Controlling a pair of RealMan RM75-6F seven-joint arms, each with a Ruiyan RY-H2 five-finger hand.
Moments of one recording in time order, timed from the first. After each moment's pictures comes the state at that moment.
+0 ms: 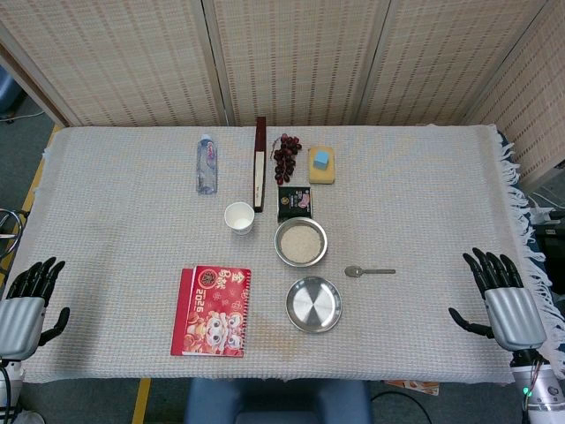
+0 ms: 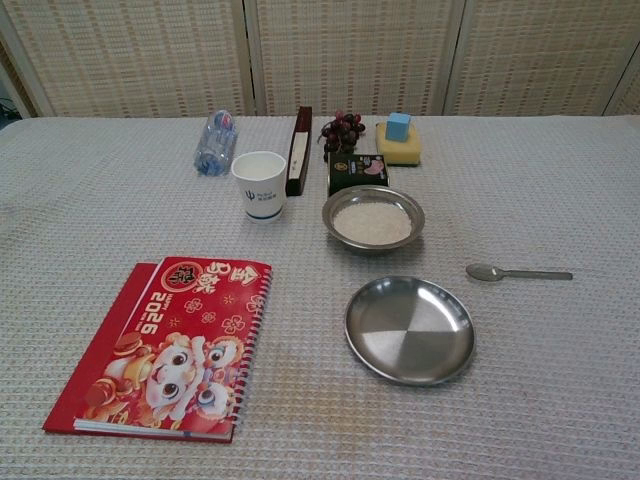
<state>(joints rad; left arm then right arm) -0.11 -1.14 -0.04 -1.60 1.46 1.45 0.13 0.10 -1.14 0.03 -1.63 -1.51 1.43 -0.14</state>
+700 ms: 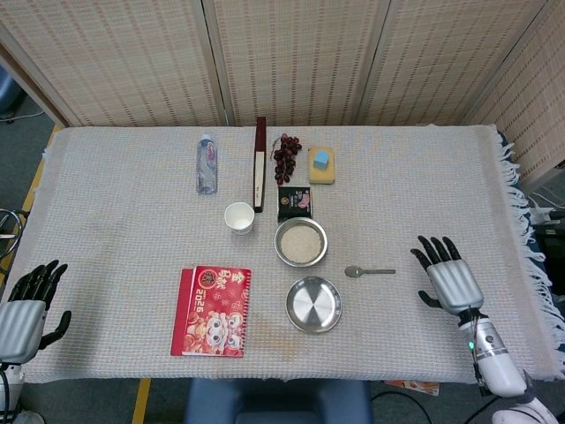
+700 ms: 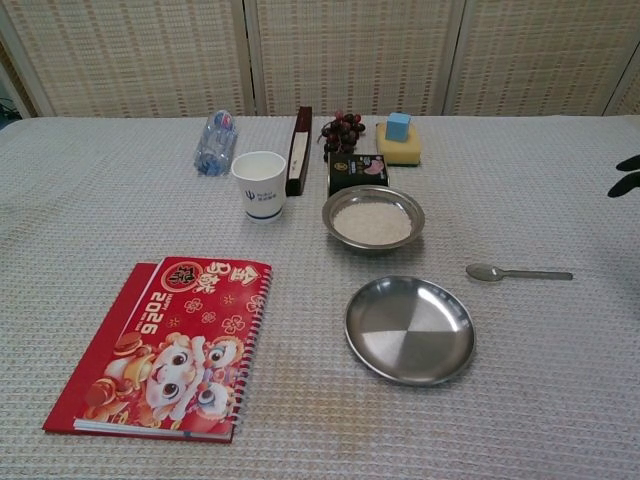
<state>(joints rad) -0.11 -1.13 -0.02 -1.61 1.49 1.45 0.10 0.33 -1.27 0.11 -1.55 -1.34 1.08 -0.39</state>
